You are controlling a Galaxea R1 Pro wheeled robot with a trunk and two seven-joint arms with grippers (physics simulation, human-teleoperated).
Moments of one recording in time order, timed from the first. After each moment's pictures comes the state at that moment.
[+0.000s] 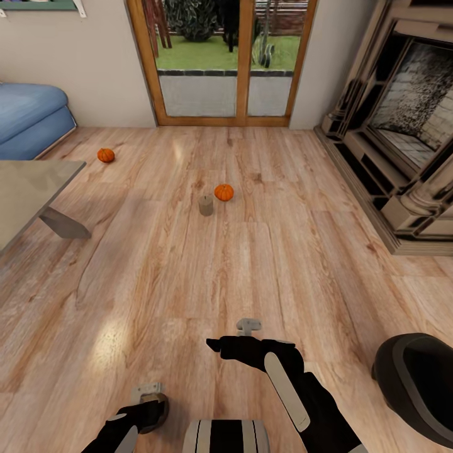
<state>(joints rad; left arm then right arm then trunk) -0.29 0.10 -0.30 -0.81 0.49 0.32 0.27 -0.41 0.12 0.35 -1.28 -0.53 0.76 0.00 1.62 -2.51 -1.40</state>
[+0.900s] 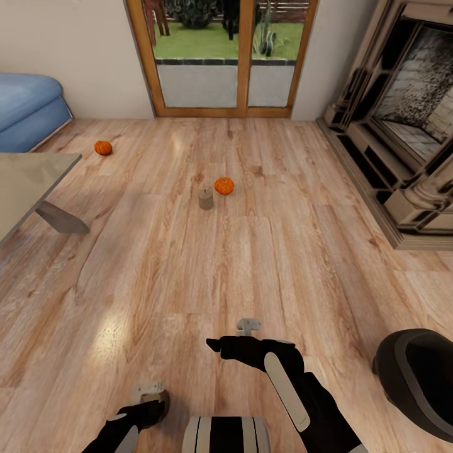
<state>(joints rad) -0.29 0.10 -0.30 -0.81 0.50 0.32 0.27 -0.41 0.12 0.35 -1.28 -0.53 0.76 0.00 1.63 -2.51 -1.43</state>
